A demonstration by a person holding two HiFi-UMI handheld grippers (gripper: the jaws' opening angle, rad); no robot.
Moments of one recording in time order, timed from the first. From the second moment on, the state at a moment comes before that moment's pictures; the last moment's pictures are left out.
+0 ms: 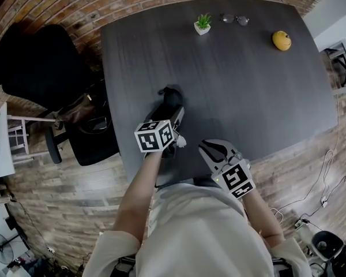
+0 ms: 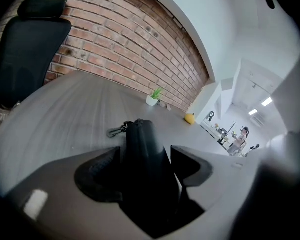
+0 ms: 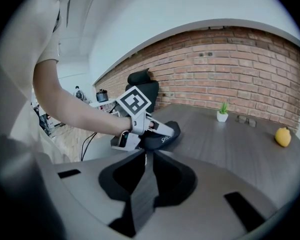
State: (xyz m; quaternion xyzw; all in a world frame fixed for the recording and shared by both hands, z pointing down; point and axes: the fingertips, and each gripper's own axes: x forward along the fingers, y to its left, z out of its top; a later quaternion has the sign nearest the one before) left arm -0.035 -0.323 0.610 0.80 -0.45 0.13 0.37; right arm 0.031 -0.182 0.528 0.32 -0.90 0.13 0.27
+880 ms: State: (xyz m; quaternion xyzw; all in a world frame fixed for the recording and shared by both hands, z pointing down) left arm -0.057 -0.230 0.508 0.81 -0.51 0.11 0.26; right arm 0.057 -0.145 0.477 0.37 -0.90 0.07 0.20
